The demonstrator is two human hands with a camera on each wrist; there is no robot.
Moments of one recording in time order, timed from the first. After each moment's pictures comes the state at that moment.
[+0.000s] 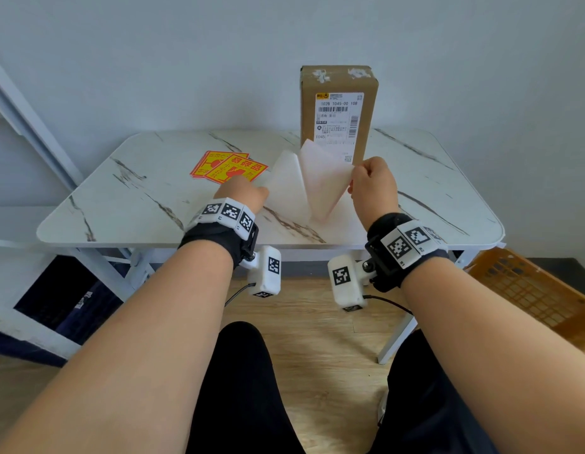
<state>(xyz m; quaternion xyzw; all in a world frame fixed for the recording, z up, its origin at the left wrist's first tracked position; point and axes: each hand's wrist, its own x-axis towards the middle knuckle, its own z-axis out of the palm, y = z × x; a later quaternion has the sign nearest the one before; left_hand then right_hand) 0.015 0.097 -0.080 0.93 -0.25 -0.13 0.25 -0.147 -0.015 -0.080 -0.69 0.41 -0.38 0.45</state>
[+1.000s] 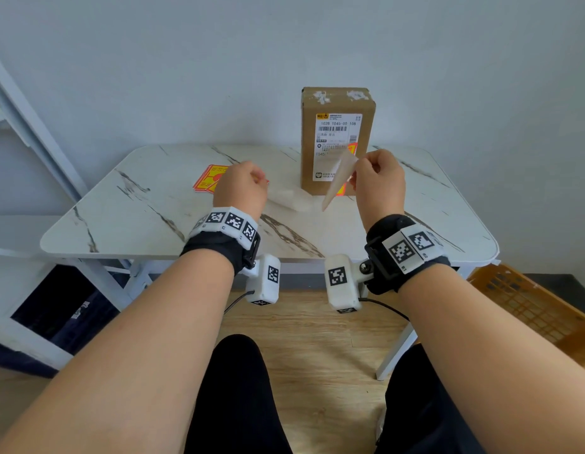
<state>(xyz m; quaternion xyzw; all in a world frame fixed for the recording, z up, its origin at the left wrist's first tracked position) 0.011 0.097 -0.064 0.87 -0.32 0.04 0.38 -0.145 -0.009 -0.046 -0.64 0.39 -0.47 0.46</state>
